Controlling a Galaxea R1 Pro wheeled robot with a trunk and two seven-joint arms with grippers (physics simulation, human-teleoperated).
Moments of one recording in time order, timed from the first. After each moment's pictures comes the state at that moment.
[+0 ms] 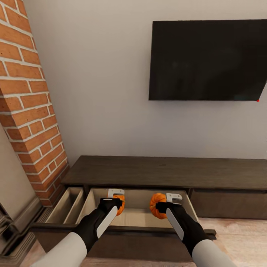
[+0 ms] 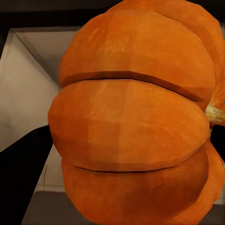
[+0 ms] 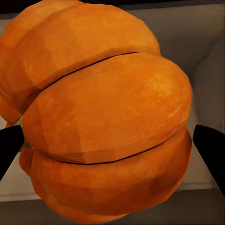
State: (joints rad) left arm -0.64 -0.10 -0.52 -0.77 0.51 0.51 0.56; right arm -0.58 0.05 0.23 -0.75 -0.34 0.49 -0.31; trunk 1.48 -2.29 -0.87
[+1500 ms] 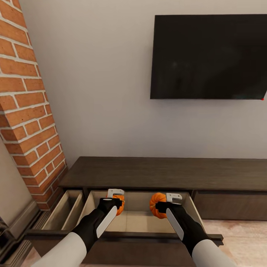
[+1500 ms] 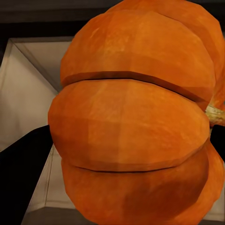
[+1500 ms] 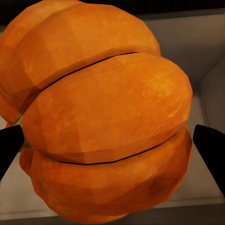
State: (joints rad) left arm -0.64 -0.10 -0.52 -0.77 0.51 0.51 0.56; right arm -0.58 0.05 0.23 -0.75 -0.34 0.49 -0.31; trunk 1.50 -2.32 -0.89
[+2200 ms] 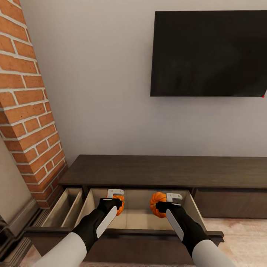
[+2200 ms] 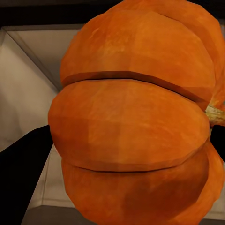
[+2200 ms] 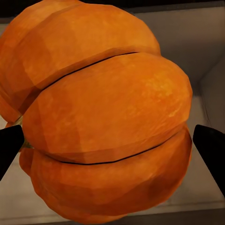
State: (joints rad) left arm -0.64 -0.10 -0.52 -0.76 0.52 0.51 0.57; right arm -0.58 0.05 0.23 -0.74 -0.33 0.45 -0.30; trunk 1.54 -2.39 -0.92
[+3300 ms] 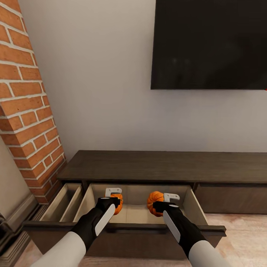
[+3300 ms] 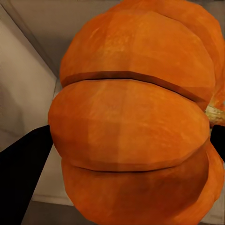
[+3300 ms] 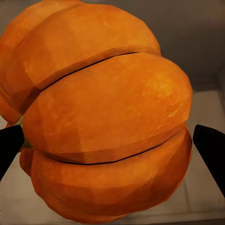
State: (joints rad) left arm -0.64 -0.10 -0.46 -0.77 0.51 0.51 0.57; right arm -0.58 0.08 0.24 -0.71 -0.33 0.38 -0.31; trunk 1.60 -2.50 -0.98
